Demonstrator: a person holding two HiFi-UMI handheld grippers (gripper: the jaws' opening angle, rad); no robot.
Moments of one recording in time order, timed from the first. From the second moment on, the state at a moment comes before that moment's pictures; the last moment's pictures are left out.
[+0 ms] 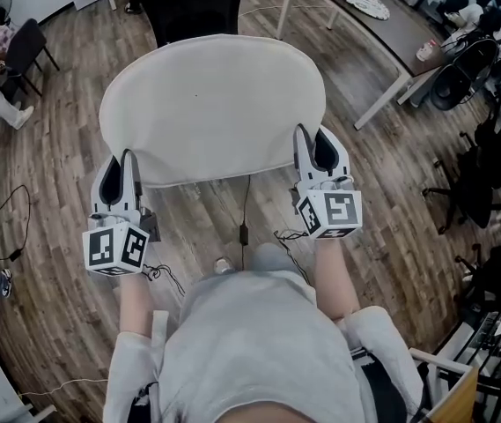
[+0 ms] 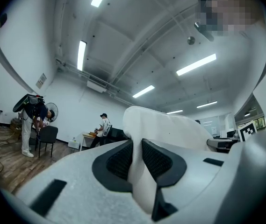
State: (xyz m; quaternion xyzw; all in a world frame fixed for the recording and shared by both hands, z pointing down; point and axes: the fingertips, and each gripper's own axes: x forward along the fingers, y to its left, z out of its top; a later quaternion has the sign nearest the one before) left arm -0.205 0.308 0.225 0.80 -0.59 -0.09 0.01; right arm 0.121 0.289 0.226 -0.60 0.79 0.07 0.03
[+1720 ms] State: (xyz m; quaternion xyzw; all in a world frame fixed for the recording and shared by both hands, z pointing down) left arm -0.121 0.022 0.249 0.73 -0.68 -0.09 0.04; right arm 0.191 -0.073 0.253 -0.51 0.86 0.02 0.02
